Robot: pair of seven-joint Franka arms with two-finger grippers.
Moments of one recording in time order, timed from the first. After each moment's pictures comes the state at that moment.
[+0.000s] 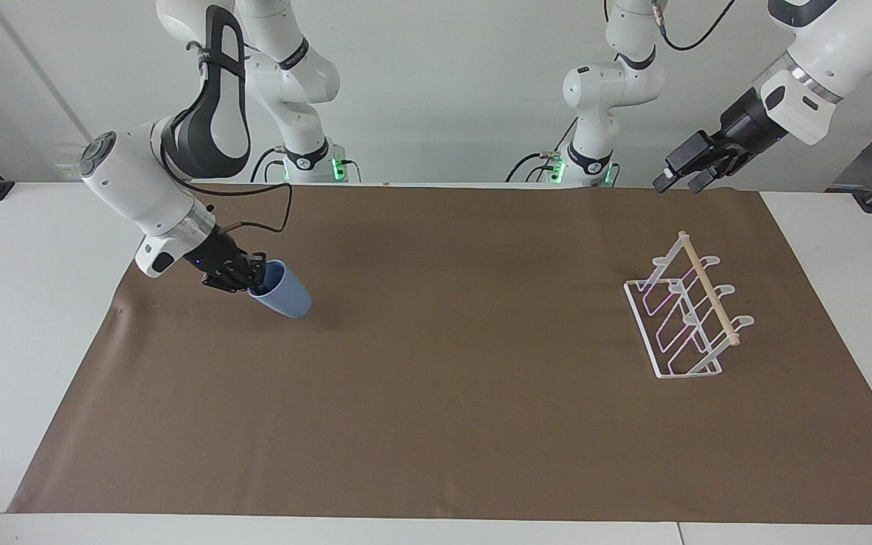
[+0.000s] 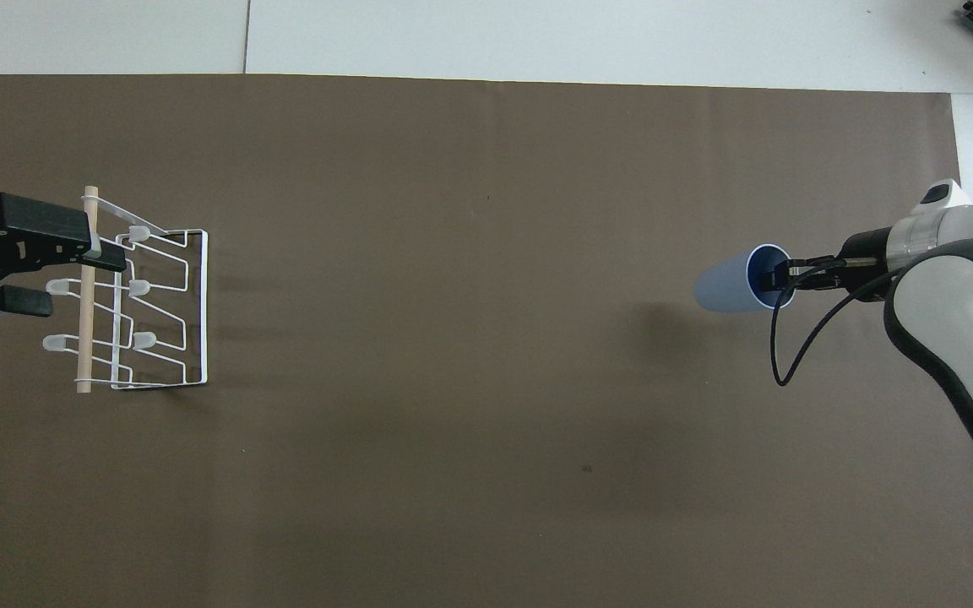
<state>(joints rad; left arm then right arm) 0.10 -0.05 -0.12 -1.57 -0.46 1.50 -0.40 -0.10 0.10 0.02 -1.96 0.50 2.00 -0.34</state>
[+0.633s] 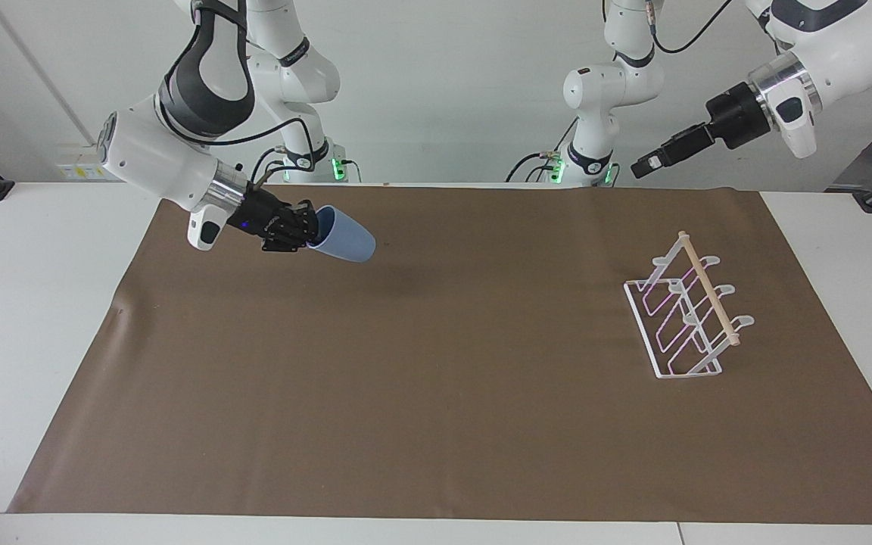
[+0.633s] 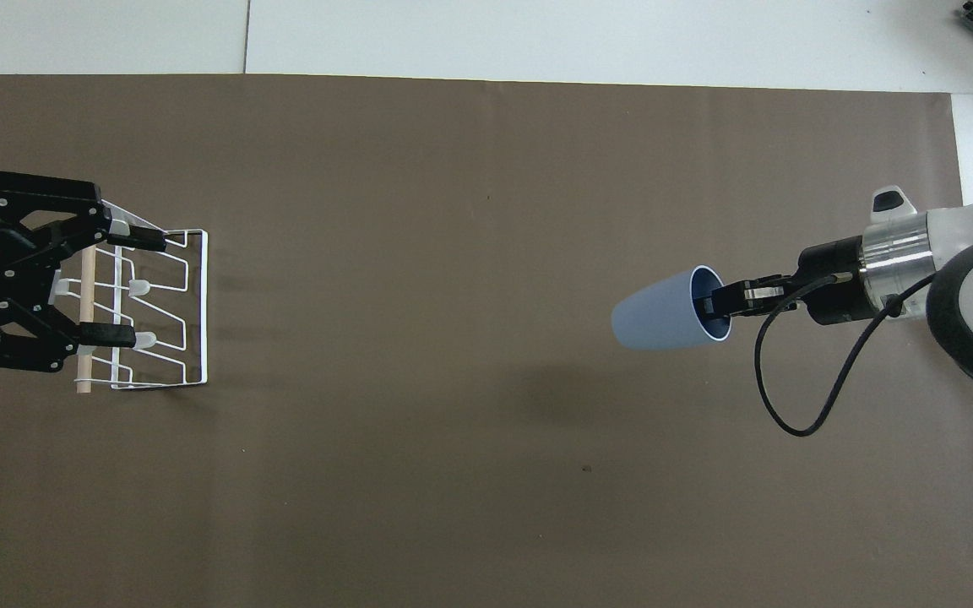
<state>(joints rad) 0.15 -0.13 -0.12 -1.77 -0.89 1.55 -0.76 -0.09 0.01 0.10 -1.94 0.78 1.78 -0.37</state>
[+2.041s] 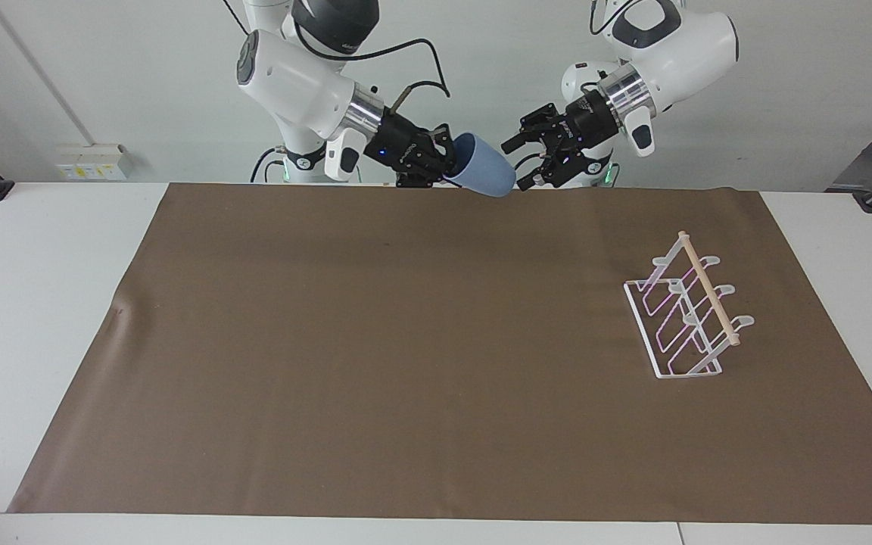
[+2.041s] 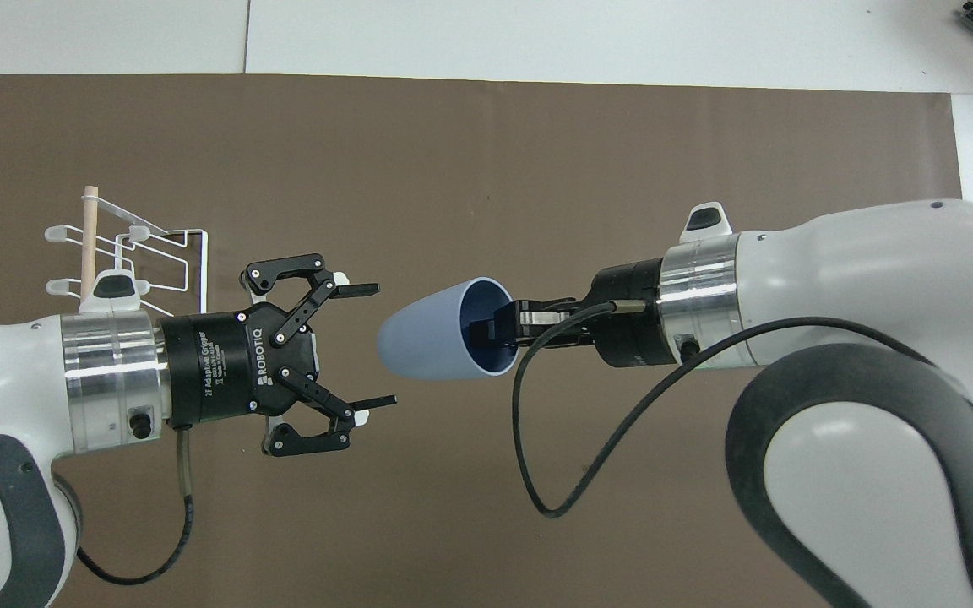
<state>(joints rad) -0.10 -0.33 -0.26 -2.13 -1.13 2.09 -1.56 -0.10 -0.05 0.51 -1.86 0.96 2.03 0.05</state>
